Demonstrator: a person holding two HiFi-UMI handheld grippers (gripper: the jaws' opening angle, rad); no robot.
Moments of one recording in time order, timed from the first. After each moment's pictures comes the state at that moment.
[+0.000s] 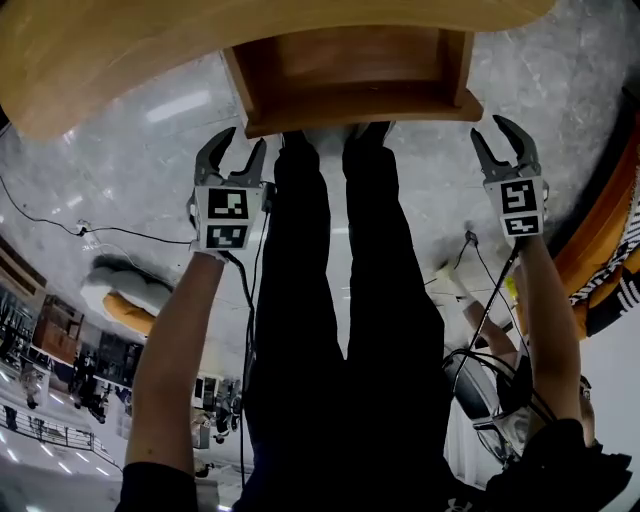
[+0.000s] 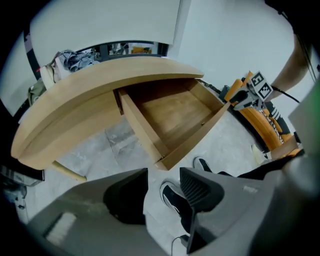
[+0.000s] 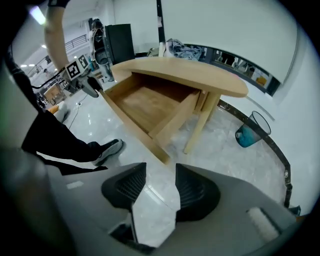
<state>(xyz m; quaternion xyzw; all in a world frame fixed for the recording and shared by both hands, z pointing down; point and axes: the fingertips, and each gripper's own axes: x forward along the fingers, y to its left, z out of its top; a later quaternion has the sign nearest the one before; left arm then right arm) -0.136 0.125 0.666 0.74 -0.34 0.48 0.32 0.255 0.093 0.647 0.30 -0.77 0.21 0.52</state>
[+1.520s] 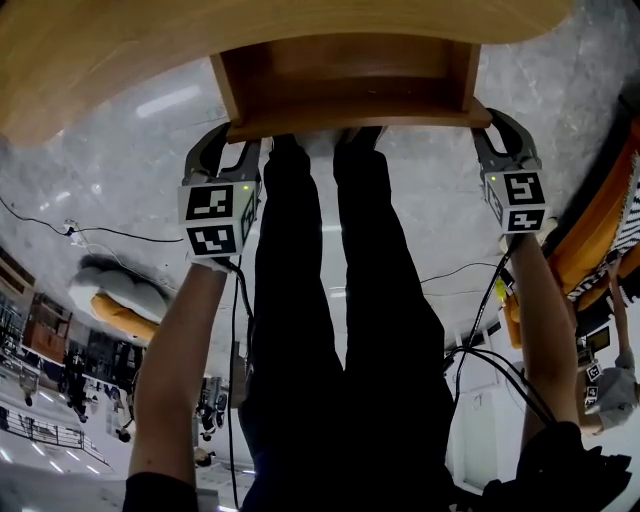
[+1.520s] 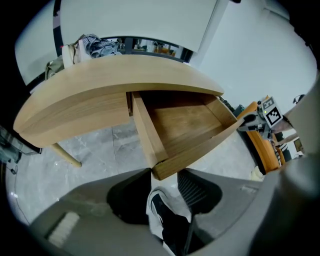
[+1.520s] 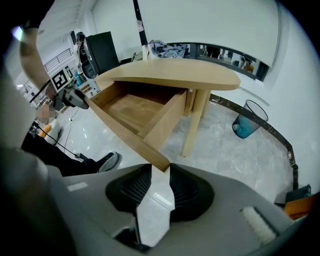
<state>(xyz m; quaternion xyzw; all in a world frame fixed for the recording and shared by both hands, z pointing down) -0.122 0.101 0.663 0.69 -0.41 0.43 0.42 0.247 0.062 0.661 0.34 -0.76 0.28 0.48</state>
